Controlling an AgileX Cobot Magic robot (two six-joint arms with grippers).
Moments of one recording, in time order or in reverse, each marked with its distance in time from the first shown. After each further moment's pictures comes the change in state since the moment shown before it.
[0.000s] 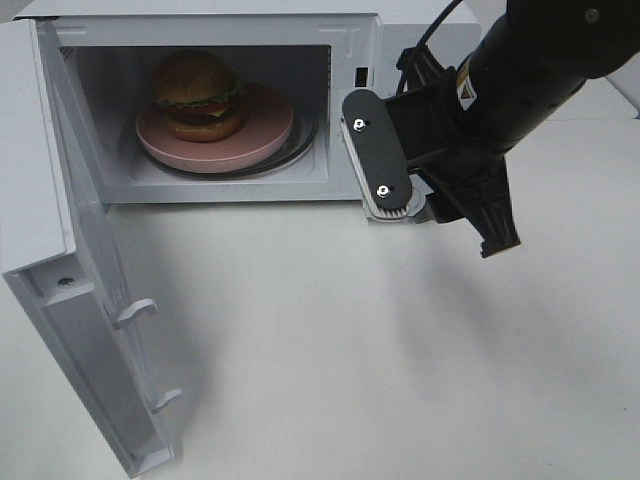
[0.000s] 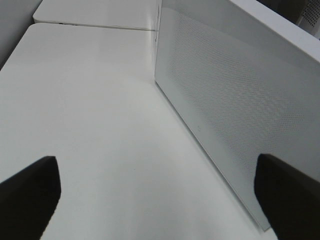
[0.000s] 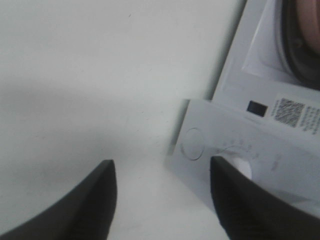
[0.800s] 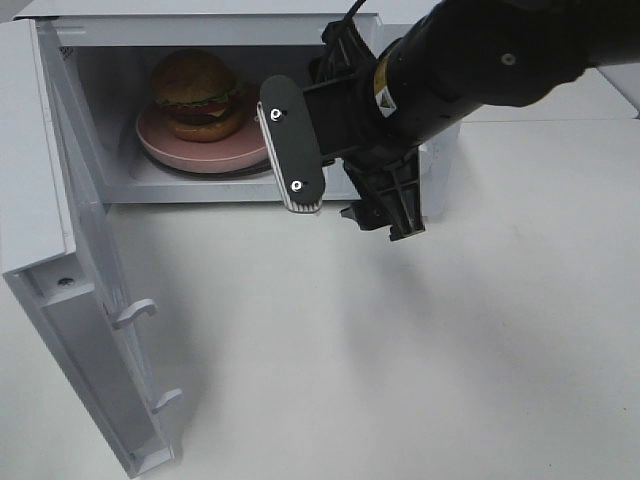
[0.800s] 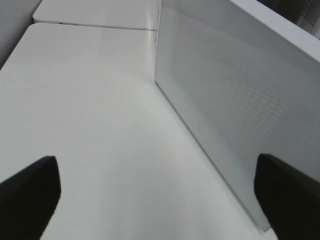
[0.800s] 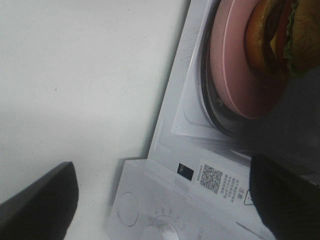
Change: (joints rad) left arm 0.000 0.000 0.000 0.000 0.000 0.000; right arm 0.101 0.087 -0.058 -0.161 -0.166 0.186
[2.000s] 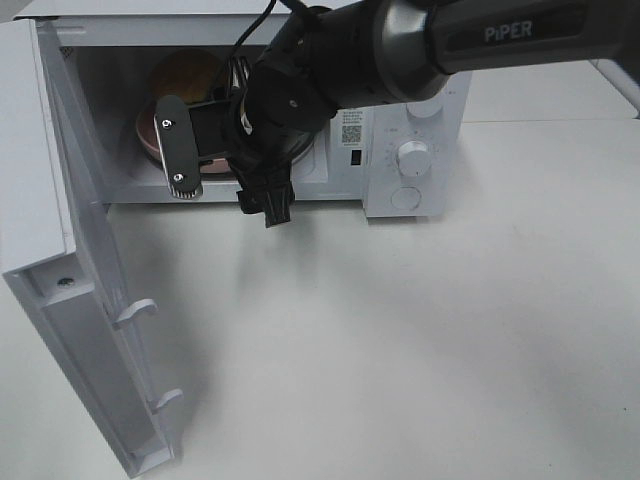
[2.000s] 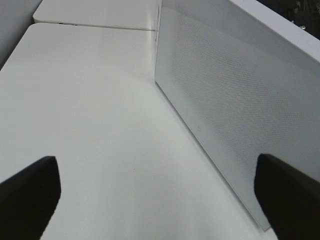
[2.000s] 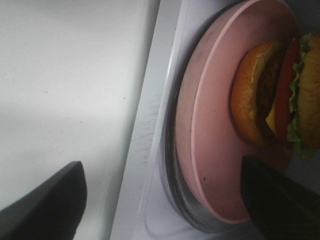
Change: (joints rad) left arm 0.000 0.000 0.000 0.000 0.000 0.000; right arm 0.022 0.501 -0.502 -0.004 -0.028 0.084
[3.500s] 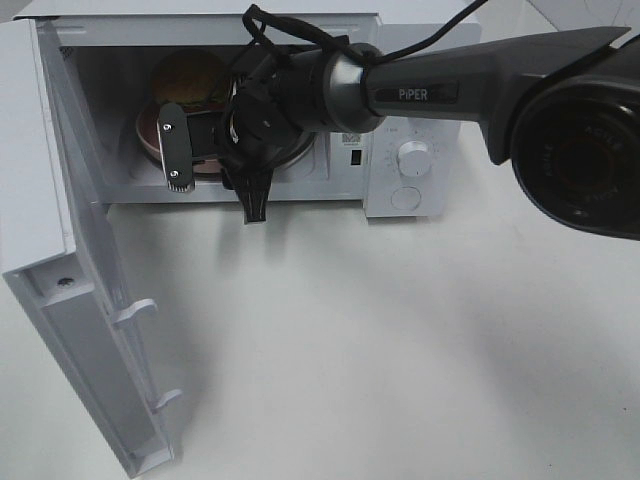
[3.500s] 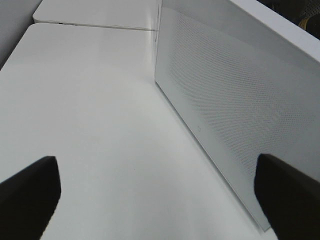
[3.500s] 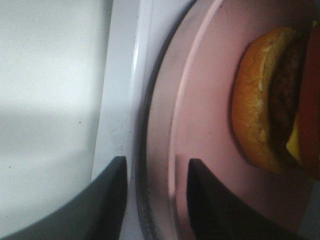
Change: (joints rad) left arm 0.000 0.000 0.000 0.000 0.000 0.000; right arm -0.045 0.245 -0.289 0.048 0.012 0.047
